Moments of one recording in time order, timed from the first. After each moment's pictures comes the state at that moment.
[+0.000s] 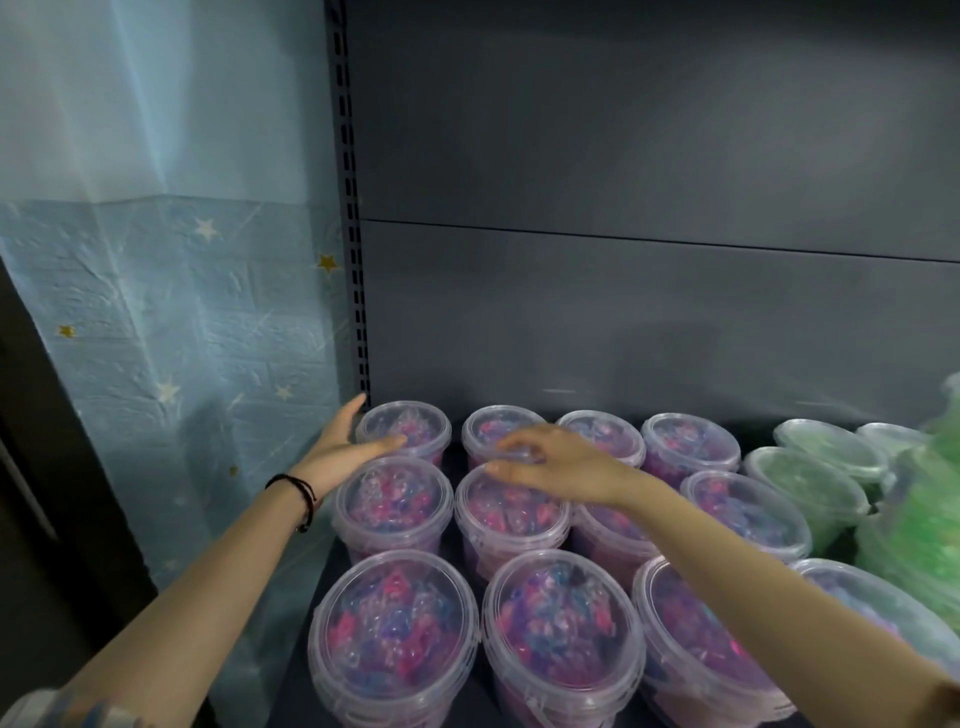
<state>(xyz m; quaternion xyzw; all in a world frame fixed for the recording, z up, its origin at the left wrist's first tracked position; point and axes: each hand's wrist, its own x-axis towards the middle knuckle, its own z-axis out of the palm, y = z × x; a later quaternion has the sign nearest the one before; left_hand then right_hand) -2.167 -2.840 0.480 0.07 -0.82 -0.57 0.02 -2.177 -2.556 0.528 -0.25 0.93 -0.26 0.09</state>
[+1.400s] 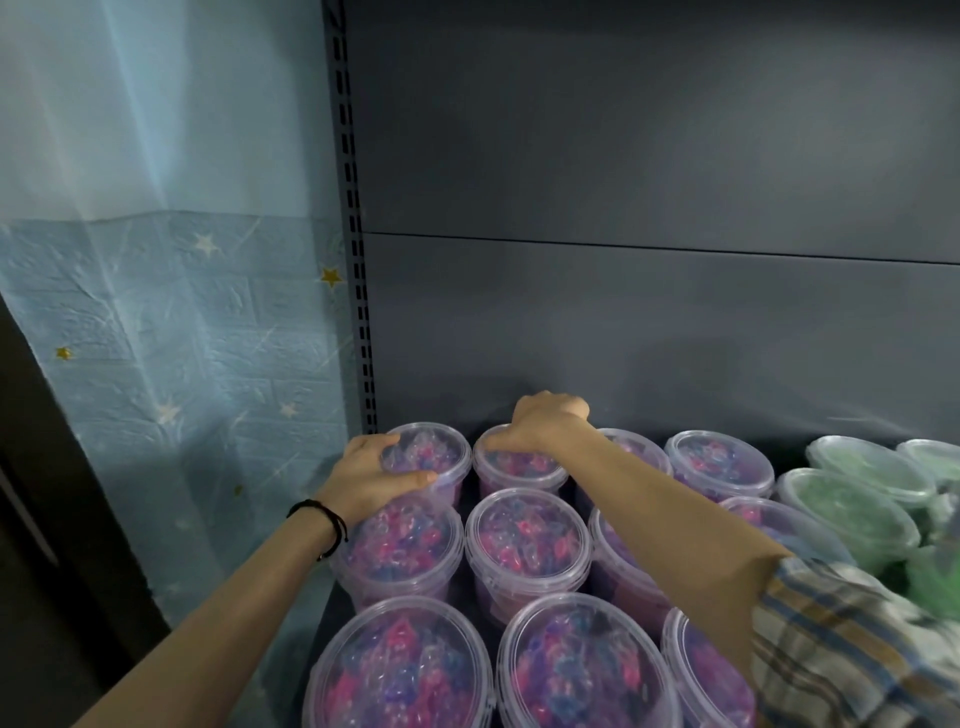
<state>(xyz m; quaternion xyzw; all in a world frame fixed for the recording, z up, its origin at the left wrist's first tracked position) -2.175 -2.820 0.484 0.07 -0.89 -0.46 0.04 -2.258 -2.620 0.548 -0.07 0.99 0.05 0.06</state>
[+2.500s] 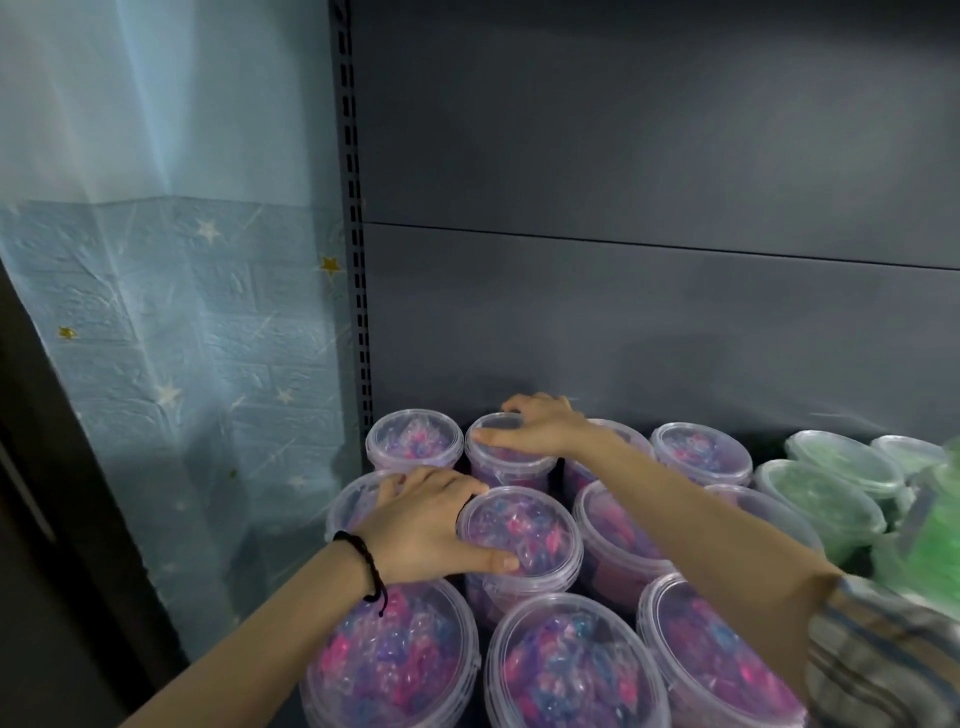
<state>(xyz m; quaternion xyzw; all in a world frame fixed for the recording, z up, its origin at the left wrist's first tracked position) -2.110 -2.752 0.499 -0.13 -0.97 -0.19 -0.03 -2.247 -2.587 0.535 -0.17 0.98 -0.09 0.08</state>
